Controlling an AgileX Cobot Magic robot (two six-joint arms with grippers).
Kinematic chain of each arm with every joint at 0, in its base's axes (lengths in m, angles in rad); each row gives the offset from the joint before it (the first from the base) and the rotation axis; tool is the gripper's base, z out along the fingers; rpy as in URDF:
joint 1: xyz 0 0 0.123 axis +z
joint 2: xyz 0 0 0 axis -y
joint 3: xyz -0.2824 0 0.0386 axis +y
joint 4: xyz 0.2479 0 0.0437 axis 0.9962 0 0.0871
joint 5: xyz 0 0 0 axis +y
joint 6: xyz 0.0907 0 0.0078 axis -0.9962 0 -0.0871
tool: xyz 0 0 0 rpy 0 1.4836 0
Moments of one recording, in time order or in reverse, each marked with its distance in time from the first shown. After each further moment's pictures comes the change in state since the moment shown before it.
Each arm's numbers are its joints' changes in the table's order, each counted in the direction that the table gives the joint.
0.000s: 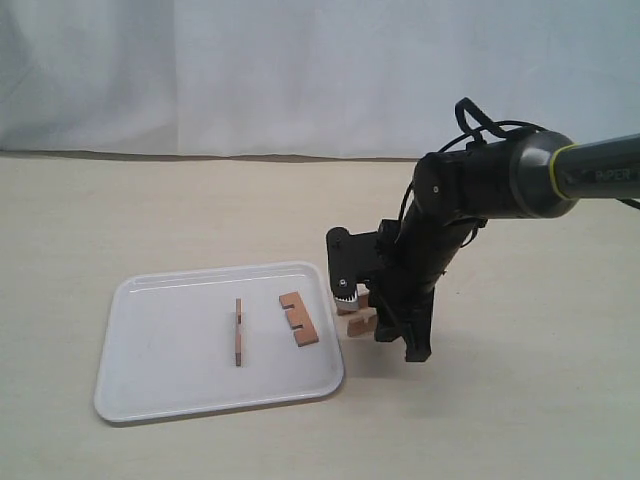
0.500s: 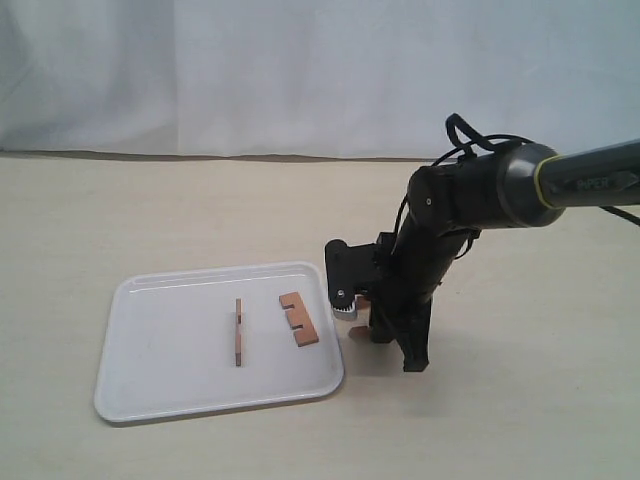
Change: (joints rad) left arm 0.000 0.000 0.000 0.000 0.000 0.000; right arm 0.000 -0.044 0.000 0.004 -0.009 0.000
